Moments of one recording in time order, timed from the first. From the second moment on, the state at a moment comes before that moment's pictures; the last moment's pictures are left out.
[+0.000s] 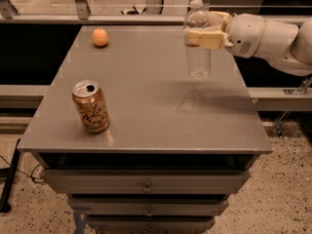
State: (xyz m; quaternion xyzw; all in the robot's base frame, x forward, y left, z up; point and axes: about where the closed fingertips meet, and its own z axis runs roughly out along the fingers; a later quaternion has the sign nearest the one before) arm 0.633 -0.109 0.998 -0.43 0.54 0.36 0.63
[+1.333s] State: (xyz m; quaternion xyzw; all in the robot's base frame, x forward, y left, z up) arm 0.615 -0.117 0.962 -0.43 0.46 0.40 0.67
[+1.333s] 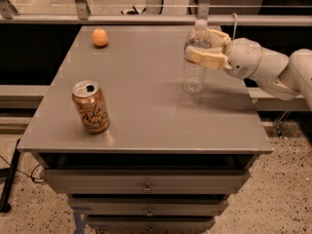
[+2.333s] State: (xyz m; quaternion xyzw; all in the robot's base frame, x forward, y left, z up) arm 0.619 -0.120 0.950 -0.41 0.47 0.41 0.66
